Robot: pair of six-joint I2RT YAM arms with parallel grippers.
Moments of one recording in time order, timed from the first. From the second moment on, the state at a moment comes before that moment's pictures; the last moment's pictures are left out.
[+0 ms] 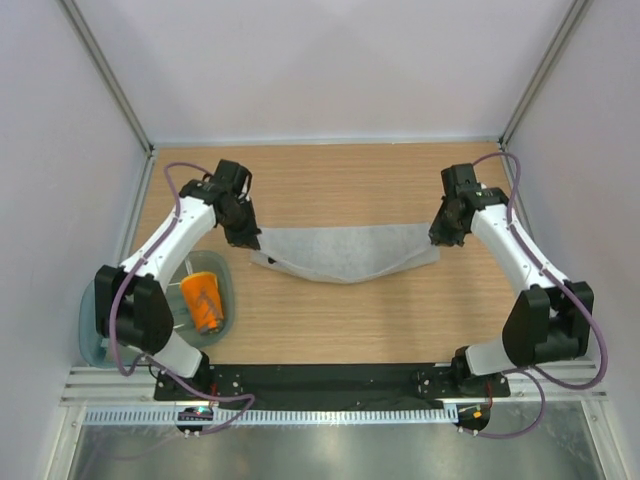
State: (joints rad) left arm -0.31 1.55 1.31 -0.96 0.10 -0.55; right arm 0.13 1.42 1.17 -0.90 0.13 0.60
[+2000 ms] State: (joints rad) left arm -0.16 2.18 1.96 -1.12 -0.05 -0.47; right arm 0.07 2.05 1.73 -0.89 0.16 0.52
